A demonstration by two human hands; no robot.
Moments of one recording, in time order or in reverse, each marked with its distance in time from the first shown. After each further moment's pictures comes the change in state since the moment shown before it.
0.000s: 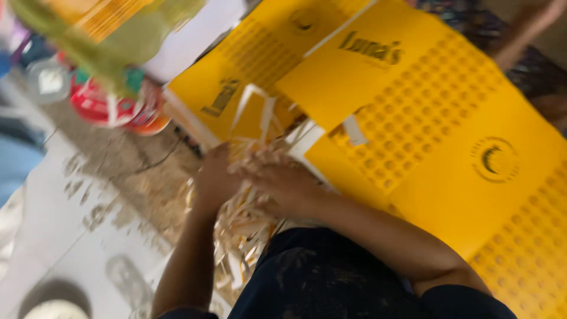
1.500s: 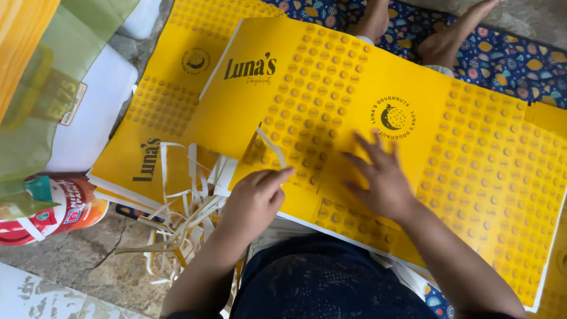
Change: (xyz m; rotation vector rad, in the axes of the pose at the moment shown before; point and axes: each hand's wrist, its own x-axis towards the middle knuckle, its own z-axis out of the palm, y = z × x) left_hand -0.061 0.238 -0.031 -0.385 0.285 1.116; right_hand -0.300 0.079 0.027 -0.228 0.732 0.807
